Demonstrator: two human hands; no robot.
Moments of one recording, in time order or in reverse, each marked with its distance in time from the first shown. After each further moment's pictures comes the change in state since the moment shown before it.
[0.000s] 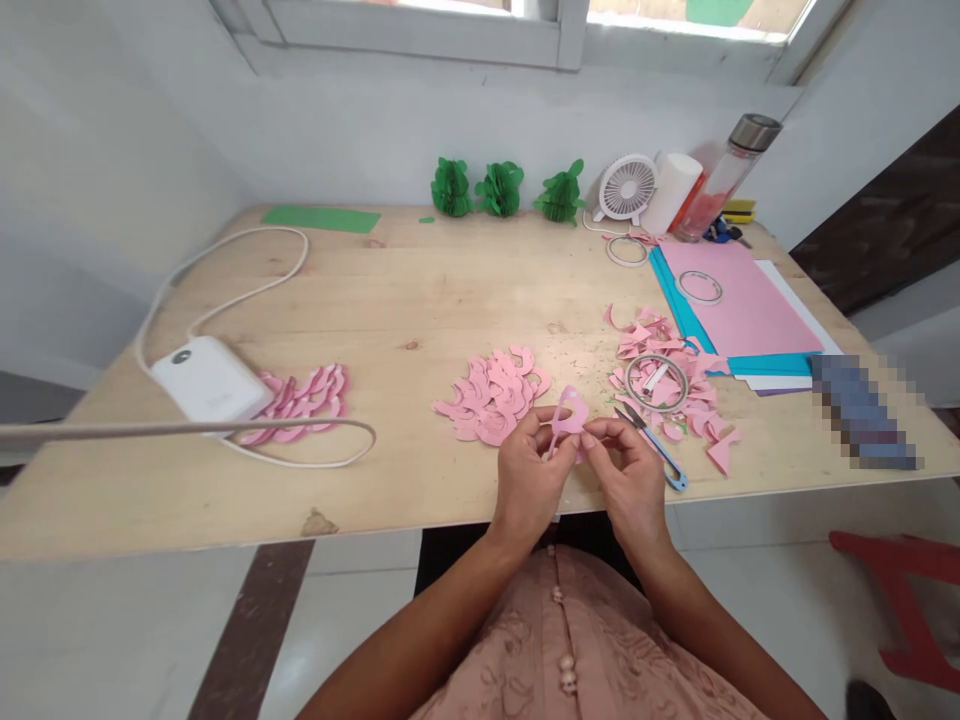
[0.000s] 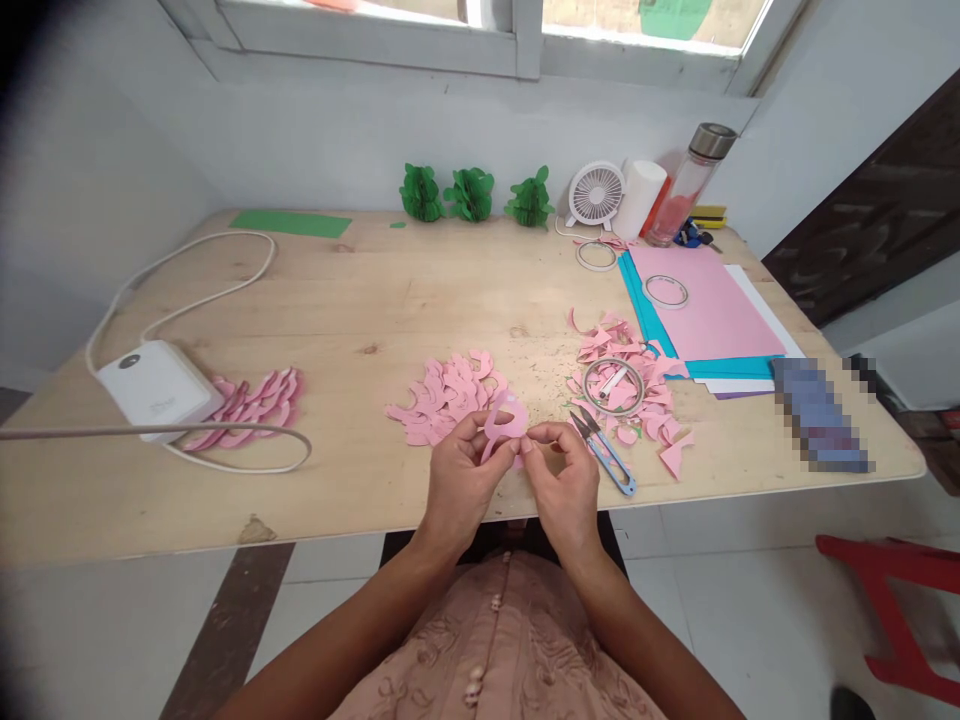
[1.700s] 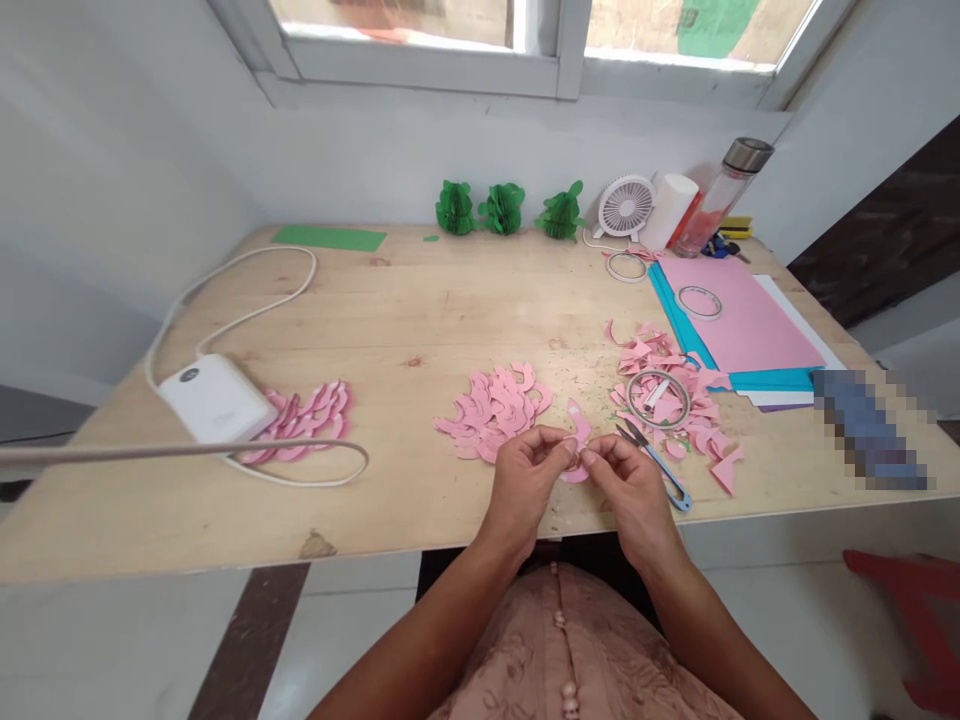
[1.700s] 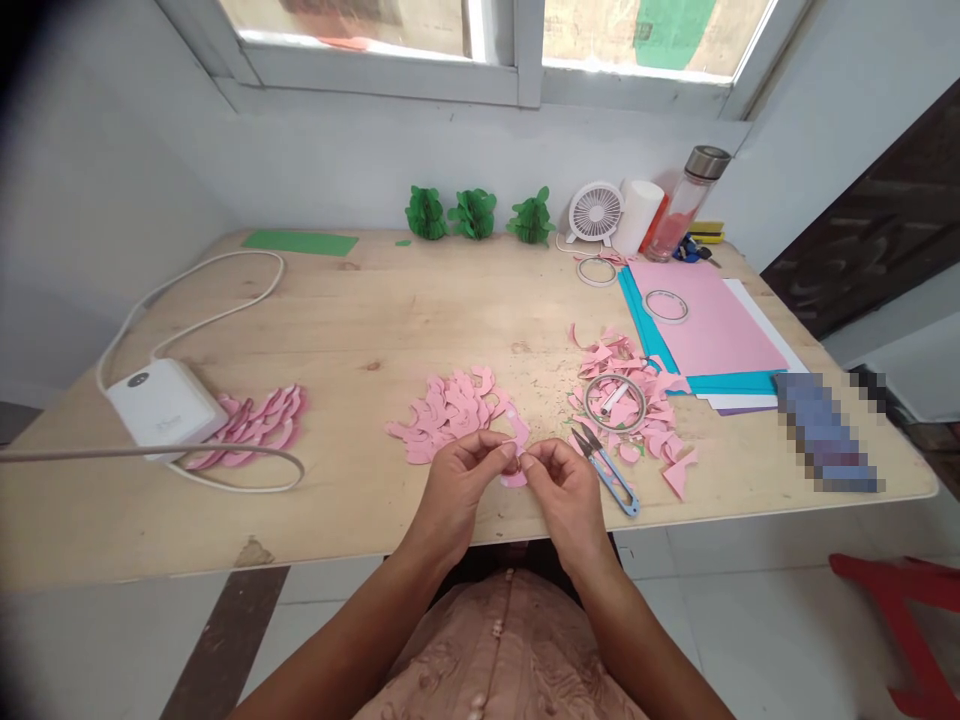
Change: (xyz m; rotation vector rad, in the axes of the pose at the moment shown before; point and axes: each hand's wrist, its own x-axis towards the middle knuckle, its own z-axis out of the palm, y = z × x) left_hand 0.009 0.021 -0.003 -0.048 -0.008 -0.130; right_hand 0.007 -0.015 -0.002 0.268 -0.160 0.214
